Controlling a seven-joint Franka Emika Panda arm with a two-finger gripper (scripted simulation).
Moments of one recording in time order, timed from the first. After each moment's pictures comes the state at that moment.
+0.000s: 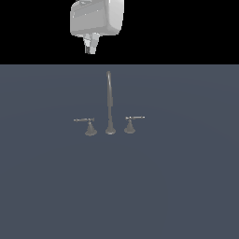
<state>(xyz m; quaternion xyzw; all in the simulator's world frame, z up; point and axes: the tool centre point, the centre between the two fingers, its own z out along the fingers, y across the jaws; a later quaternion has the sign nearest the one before) -0.005 0.084 0.324 -0.91 0.40 0.05 0.06</state>
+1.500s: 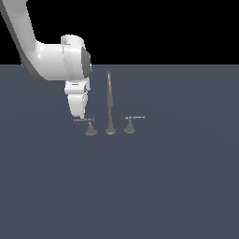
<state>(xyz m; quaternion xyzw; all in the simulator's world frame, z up) 0.083 0.165 0.079 -0.75 0.66 0.01 0.00</state>
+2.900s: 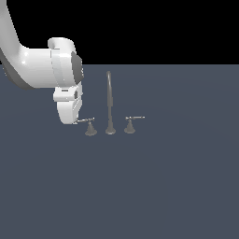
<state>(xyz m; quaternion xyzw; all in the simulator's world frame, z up) 0.050 0.186 0.068 -0.75 0.67 0.00 0.01</state>
